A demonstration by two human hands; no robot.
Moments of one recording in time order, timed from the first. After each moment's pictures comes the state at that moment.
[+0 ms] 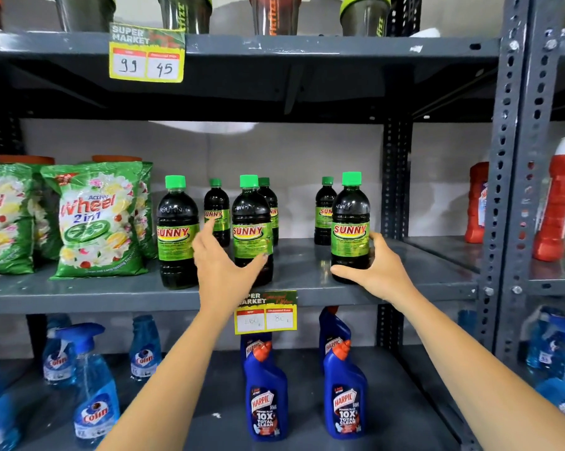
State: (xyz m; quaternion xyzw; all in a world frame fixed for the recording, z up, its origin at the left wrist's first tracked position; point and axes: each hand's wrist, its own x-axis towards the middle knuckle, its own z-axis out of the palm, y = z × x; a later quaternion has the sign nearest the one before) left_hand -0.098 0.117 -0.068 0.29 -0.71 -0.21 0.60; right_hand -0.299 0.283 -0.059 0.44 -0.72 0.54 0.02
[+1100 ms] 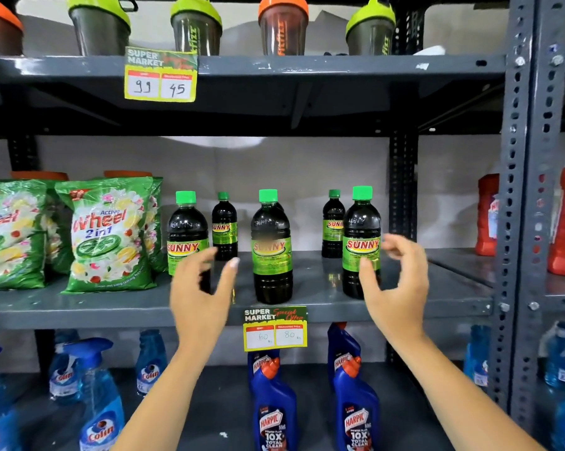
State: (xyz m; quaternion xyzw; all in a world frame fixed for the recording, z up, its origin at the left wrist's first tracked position) left_hand -0.059 0.123 -0.080 0.23 -0.67 -0.16 0.69; right_hand -0.261 0.286 -0.076 0.44 -0.50 0.64 0.38
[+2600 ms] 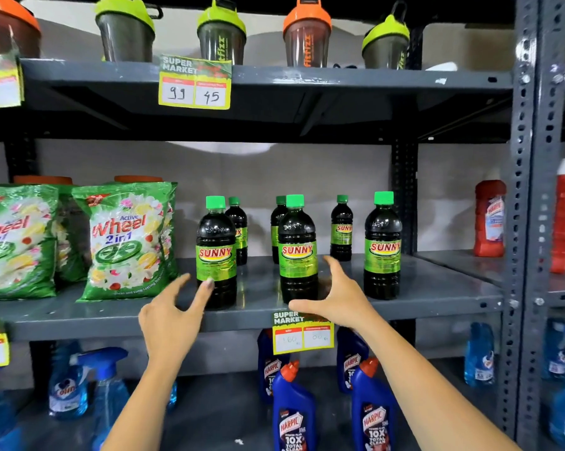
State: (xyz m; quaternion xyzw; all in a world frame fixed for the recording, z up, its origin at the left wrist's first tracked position) left_hand 0.021 0.042 -0.093 0.37 -0.68 -0.15 0.61; right_hand -0.197 0.199 -0.067 0.48 -0.74 0.47 -0.03
